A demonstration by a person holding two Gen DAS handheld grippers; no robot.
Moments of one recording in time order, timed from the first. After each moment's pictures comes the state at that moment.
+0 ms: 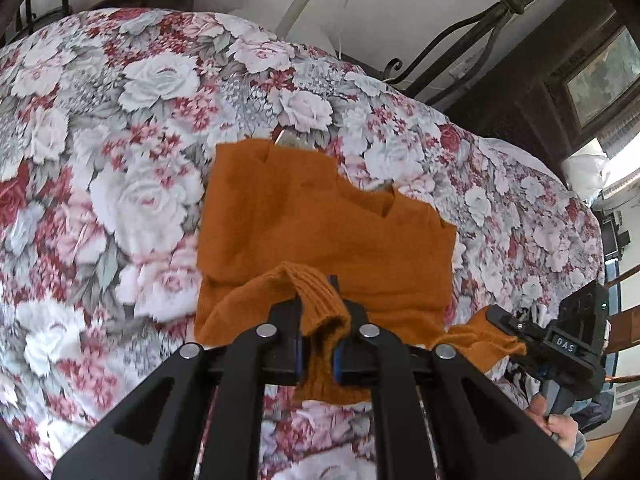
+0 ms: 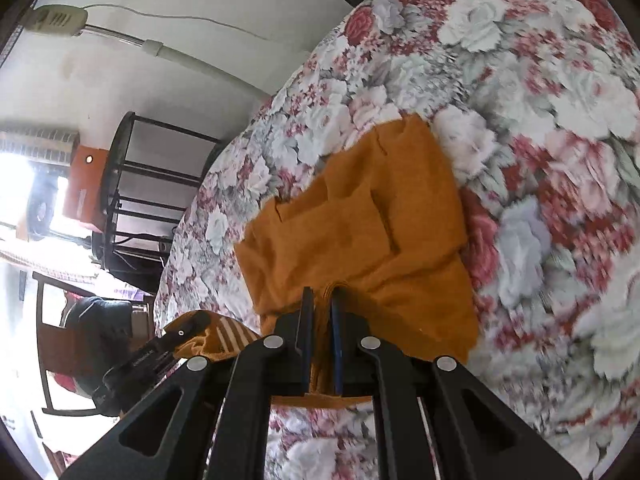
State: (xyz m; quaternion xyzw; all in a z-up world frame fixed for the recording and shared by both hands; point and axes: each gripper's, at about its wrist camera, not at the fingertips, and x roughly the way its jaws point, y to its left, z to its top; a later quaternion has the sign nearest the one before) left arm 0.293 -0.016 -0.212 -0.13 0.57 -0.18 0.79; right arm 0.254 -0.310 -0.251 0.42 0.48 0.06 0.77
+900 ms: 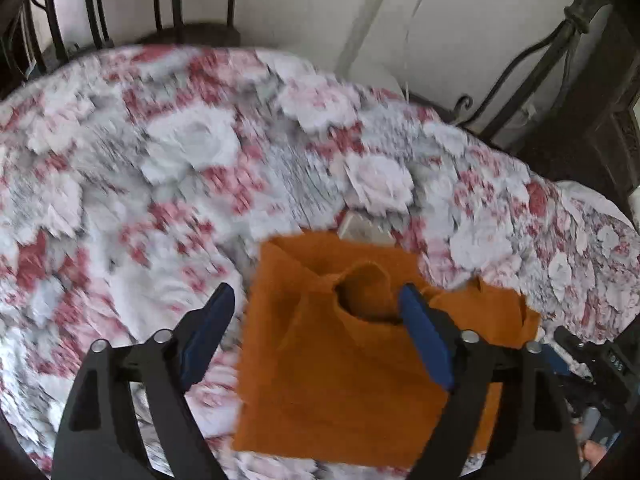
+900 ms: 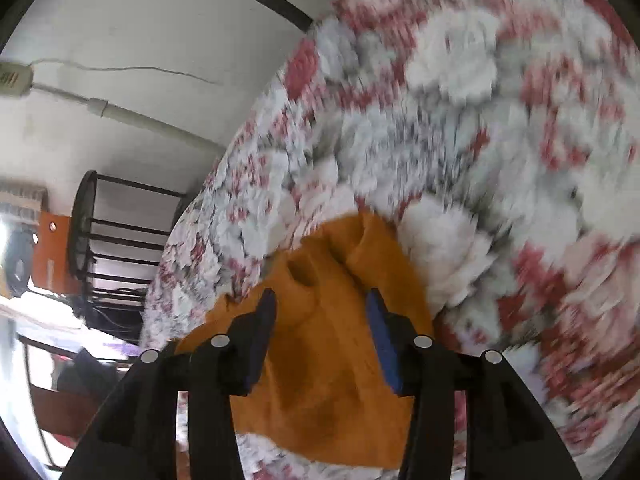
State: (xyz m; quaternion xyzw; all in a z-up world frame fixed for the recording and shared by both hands) left arm 0.372 -0.022 -0.241 -0.08 0.52 -0.05 0.85; right arm 0.324 -0.361 -0.289 0.42 0.45 -0.02 0.79
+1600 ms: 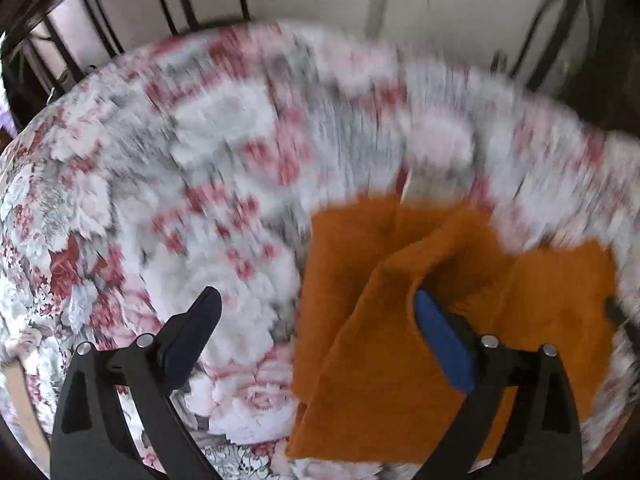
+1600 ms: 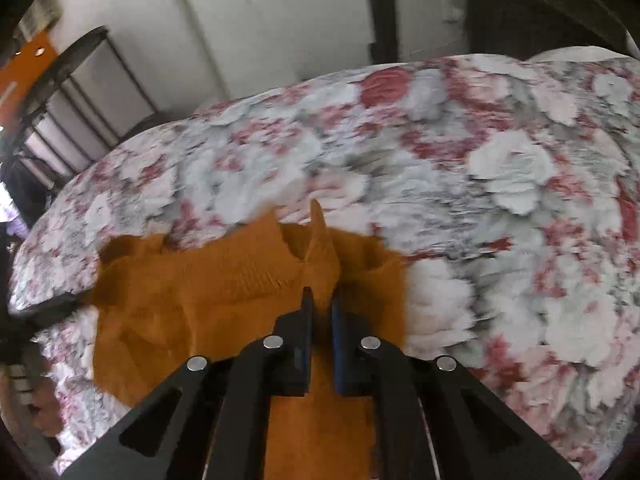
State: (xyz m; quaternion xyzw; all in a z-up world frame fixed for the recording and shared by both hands) left arm 0.368 -0.018 -0.265 0.00 0.53 0.01 0.85; right arm 0.341 -0.307 -0.285 0.12 0.49 -0.05 0.86
